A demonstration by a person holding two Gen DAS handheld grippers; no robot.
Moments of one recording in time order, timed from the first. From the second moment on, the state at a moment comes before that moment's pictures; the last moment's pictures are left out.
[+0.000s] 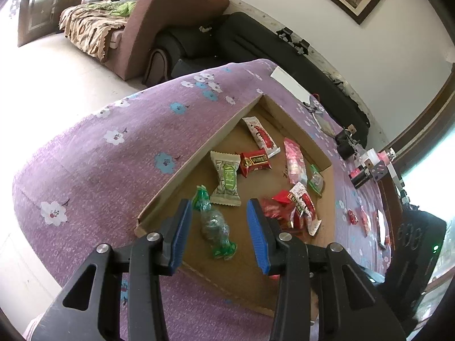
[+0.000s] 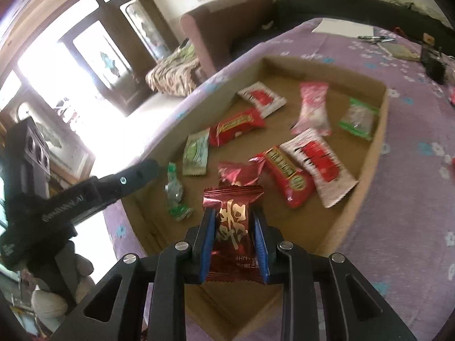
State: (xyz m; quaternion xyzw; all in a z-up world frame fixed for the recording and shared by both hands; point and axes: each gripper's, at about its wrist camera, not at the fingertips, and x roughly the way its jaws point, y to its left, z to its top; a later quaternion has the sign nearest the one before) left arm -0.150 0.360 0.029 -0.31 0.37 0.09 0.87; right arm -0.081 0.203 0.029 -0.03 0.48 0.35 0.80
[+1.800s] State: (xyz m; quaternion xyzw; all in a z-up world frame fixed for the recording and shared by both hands) left arm -0.036 0.100 0.054 -0.05 0.48 -0.09 0.87; right arm 0.104 -0.129 0.018 0.07 0.42 0.09 0.90
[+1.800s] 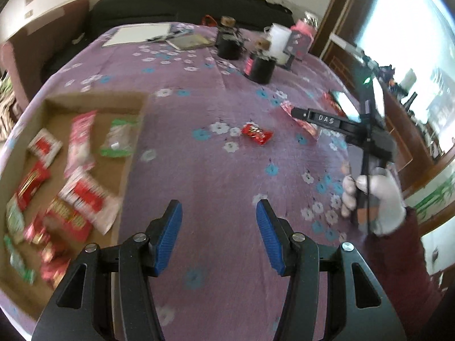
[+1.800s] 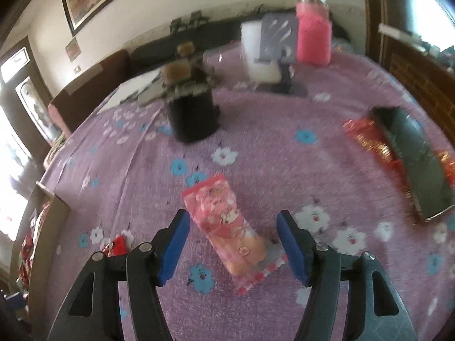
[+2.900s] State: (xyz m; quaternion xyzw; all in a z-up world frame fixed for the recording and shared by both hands) left arm 0.057 0.019 0.018 0.05 0.44 -0.13 0.89; right arm 0.099 -0.148 0.021 0.11 0.42 0.08 0.90
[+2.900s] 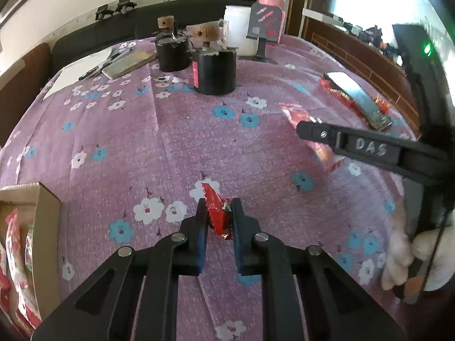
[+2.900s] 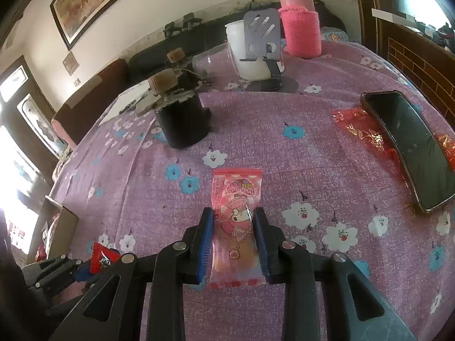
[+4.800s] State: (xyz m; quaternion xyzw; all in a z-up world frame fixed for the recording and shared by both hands) left arm -0.129 0.305 0.037 -0.24 0.39 0.02 0.89; right arm 0.003 0.099 0.080 0.02 0.42 0.29 0.86
